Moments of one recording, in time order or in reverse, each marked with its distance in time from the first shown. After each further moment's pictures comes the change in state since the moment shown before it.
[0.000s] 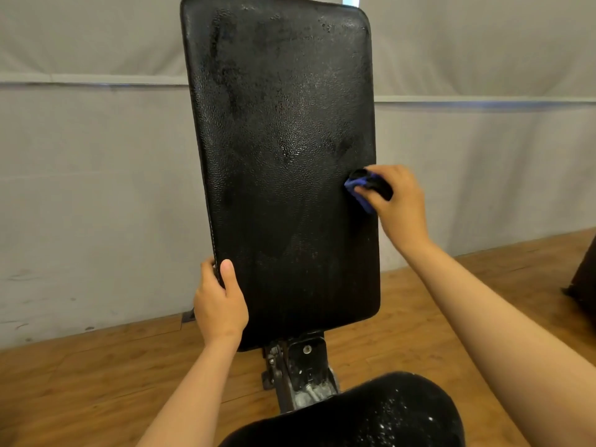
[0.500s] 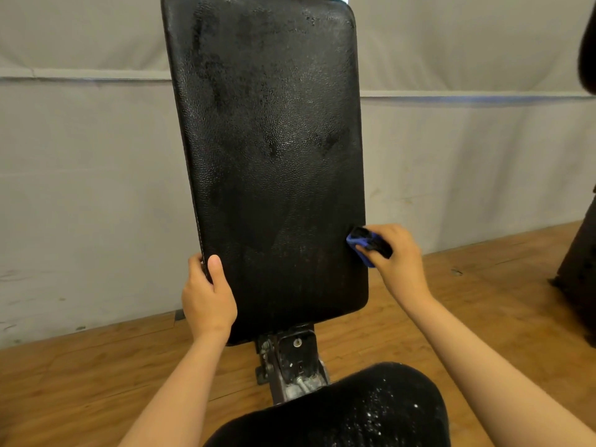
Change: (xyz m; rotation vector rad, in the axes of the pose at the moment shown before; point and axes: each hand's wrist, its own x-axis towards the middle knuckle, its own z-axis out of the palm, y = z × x) left_hand 0.000 -0.002 0.001 0.027 0.004 -0.009; right_hand -0.092 0.029 -0.009 -0.009 -0.164 0.128
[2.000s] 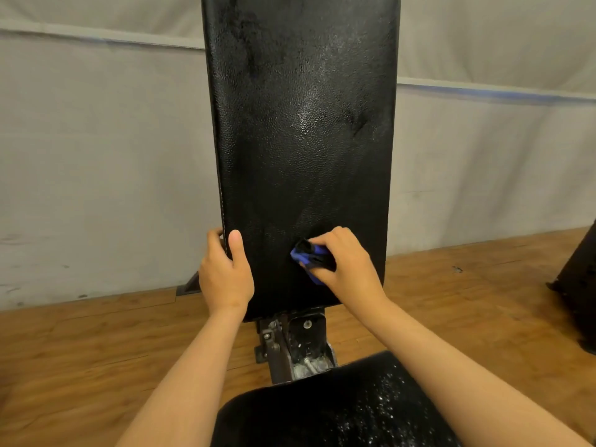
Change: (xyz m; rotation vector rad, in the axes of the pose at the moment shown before) left_hand 0.001 -0.007 0.002 -0.030 -0.009 0.024; right_hand -0.025 -0.080 0.059 -0.003 -0.232 -0.177
